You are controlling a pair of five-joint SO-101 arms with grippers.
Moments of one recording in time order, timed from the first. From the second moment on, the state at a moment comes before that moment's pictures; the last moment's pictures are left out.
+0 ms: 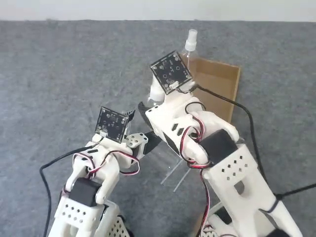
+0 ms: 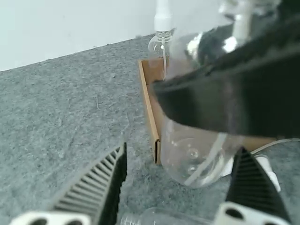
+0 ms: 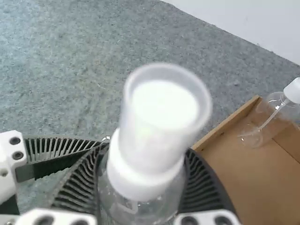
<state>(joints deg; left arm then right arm) 14.6 -81.7 77.1 45.1 2.7 -37.8 -38.6 25.5 56.9 -0.9</state>
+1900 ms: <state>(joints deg) 12.2 -81.8 80.0 41.4 2.6 -4.3 22.0 5.9 15.0 1.0</state>
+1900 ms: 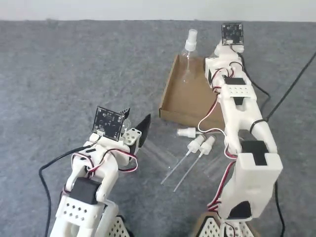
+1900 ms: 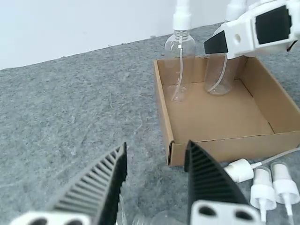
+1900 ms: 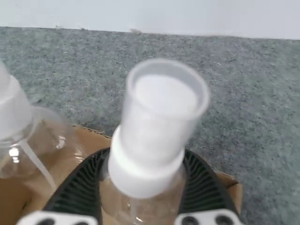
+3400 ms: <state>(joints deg) 12.2 -81.8 80.0 41.4 2.6 -4.2 23.4 5.4 16.6 0.7</state>
